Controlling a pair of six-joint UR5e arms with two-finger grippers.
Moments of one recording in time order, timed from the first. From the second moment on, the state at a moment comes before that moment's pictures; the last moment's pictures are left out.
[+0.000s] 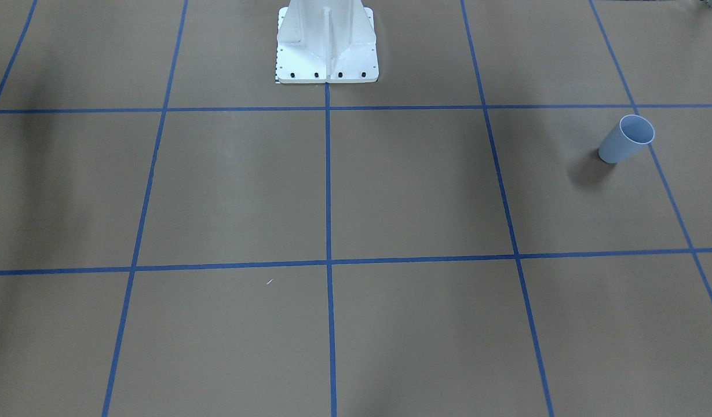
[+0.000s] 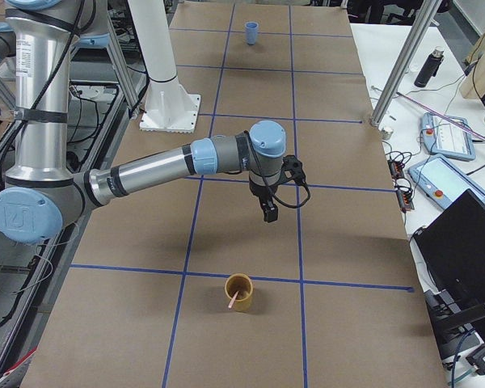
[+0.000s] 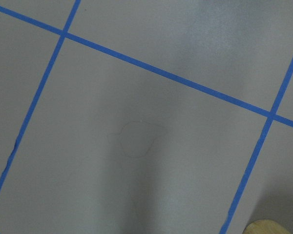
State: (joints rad) left arm -1.52 -1.54 -1.80 -1.66 -2.42 -0.11; right arm 1.47 -1.68 2.00 -1.74 2.44 -0.20
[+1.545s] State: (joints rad) left arm -1.22 -1.27 -1.79 -2.02 -2.33 -0.48; right arm 1.47 -1.73 1.89 -1.43 2.50 -0.19
